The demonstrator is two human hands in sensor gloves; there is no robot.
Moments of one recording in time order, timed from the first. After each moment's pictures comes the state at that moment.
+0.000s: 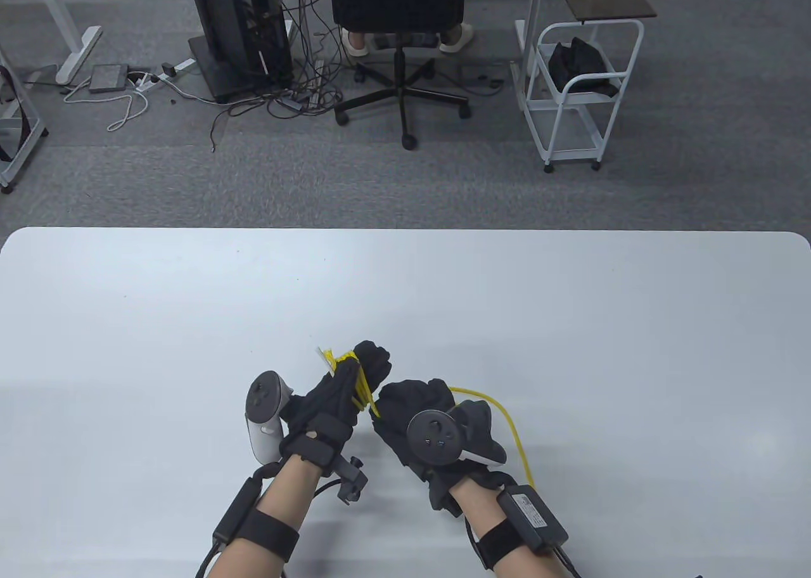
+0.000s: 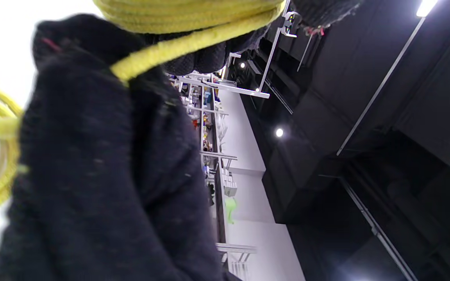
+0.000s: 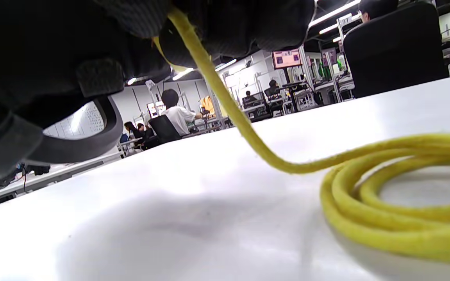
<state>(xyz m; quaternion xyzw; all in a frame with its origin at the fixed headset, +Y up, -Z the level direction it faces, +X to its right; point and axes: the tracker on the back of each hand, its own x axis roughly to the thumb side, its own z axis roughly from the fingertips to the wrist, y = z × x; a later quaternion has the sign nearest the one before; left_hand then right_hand) -0.165 -0.751 -0.332 -0.09 -0.16 0.76 0.63 0.029 -0.729 -0.306 0.32 -0.02 0.93 0.19</state>
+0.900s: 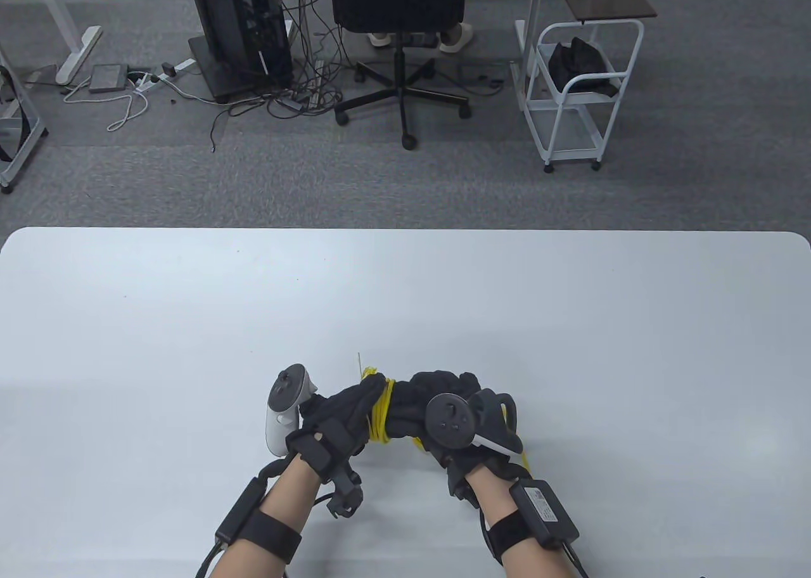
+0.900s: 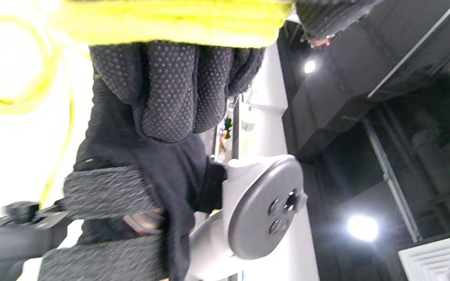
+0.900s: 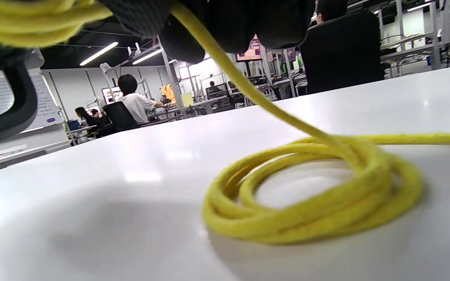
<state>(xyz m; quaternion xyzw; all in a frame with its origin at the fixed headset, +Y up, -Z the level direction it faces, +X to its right) -0.138 -0.752 -0.332 -0.23 -0.24 0.72 0.60 0.063 -0.730 -0.324 0.24 -0.02 0.96 0.15</state>
